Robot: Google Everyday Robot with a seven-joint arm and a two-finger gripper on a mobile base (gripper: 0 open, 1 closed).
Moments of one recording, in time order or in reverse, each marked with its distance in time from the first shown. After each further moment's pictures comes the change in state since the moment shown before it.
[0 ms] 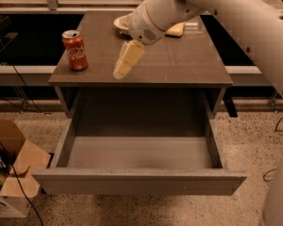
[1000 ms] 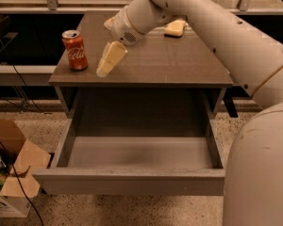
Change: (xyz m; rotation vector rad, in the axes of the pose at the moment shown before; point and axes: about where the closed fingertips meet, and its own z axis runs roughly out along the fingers) arm -0.023 -0.024 0.060 -0.023 -0.060 -0.004
